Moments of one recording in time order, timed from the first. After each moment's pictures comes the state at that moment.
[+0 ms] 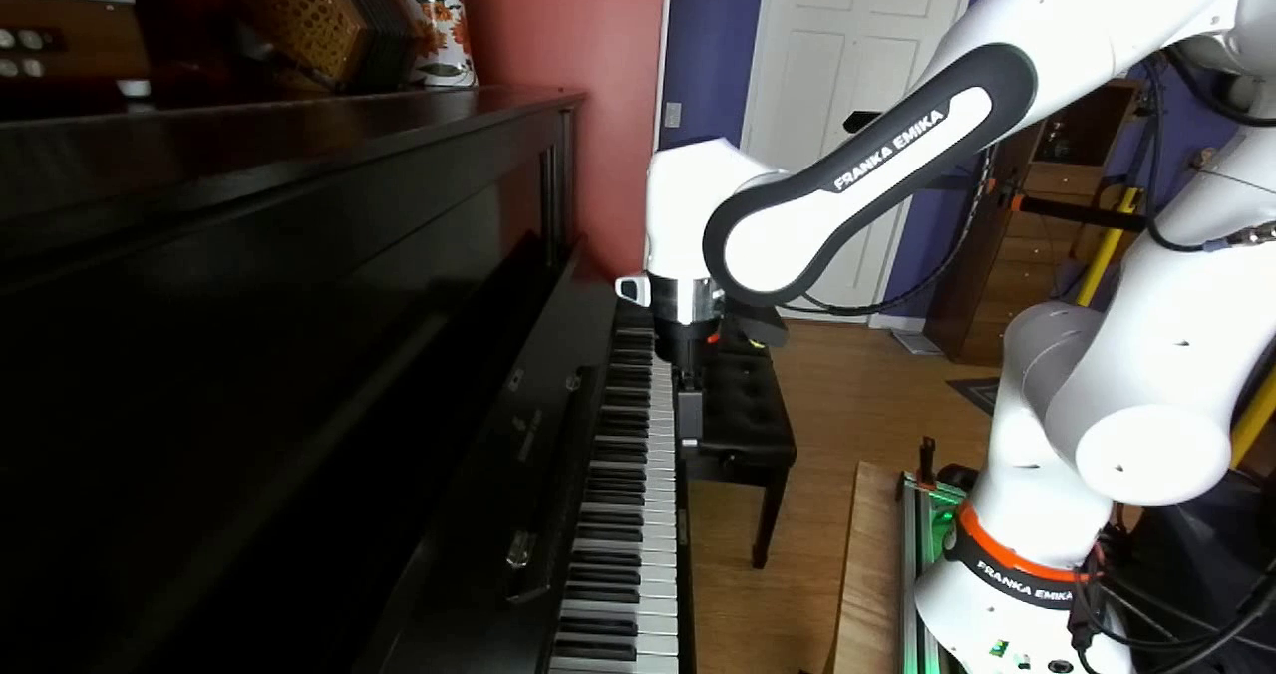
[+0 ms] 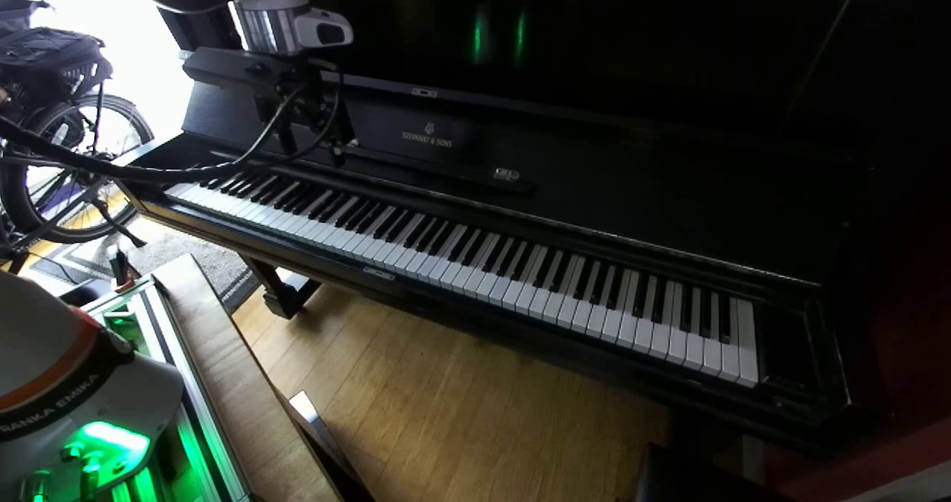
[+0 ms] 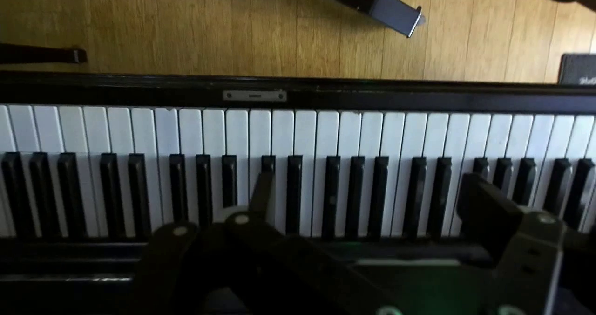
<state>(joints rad) 0.11 -0.32 0.06 -2.64 0.03 2.24 -0.30</state>
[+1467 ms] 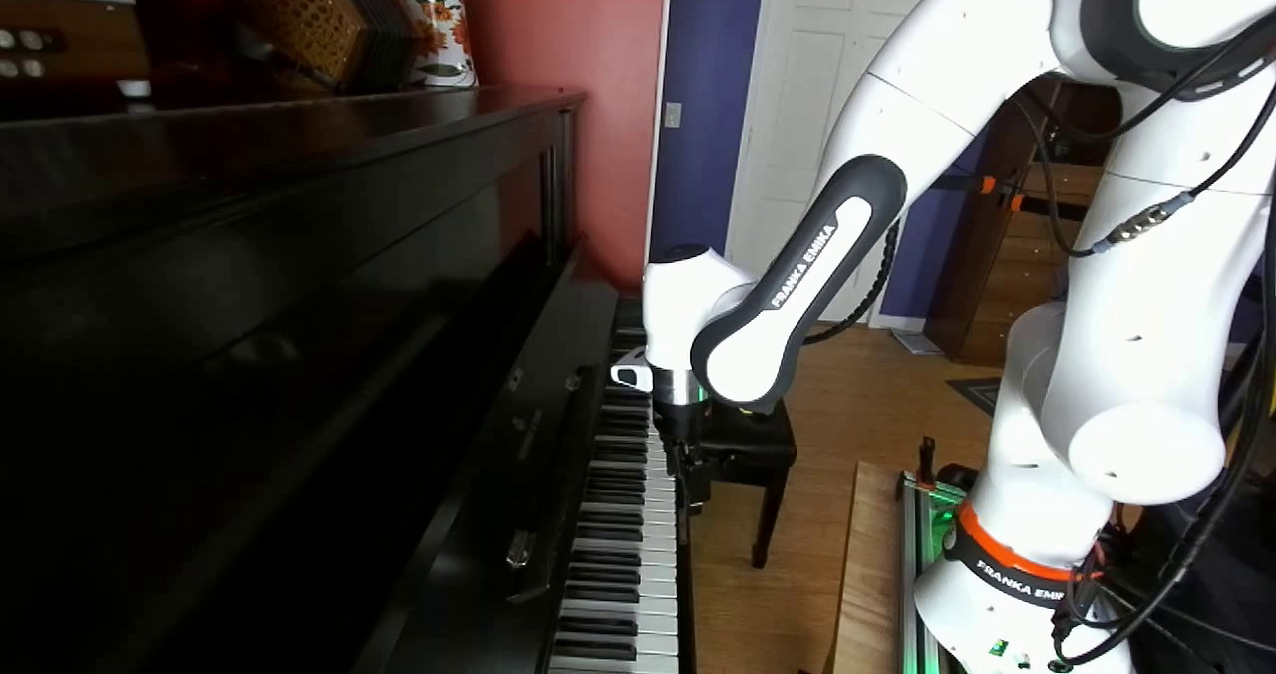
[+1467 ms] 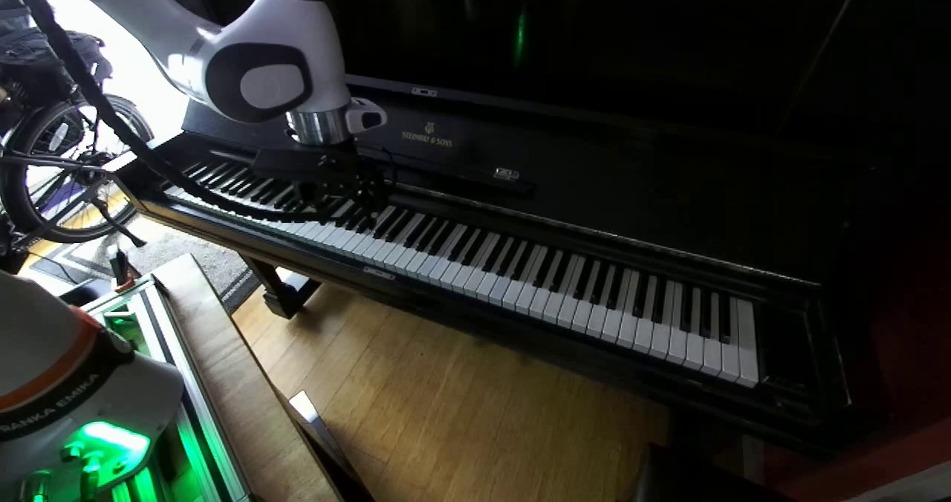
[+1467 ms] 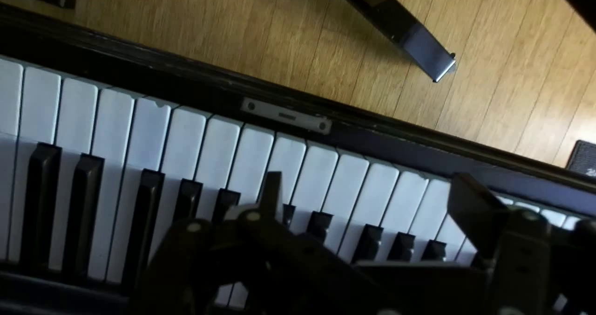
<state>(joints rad) 0.07 0.00 0.03 -2.70 -0.04 2.60 -0.57</state>
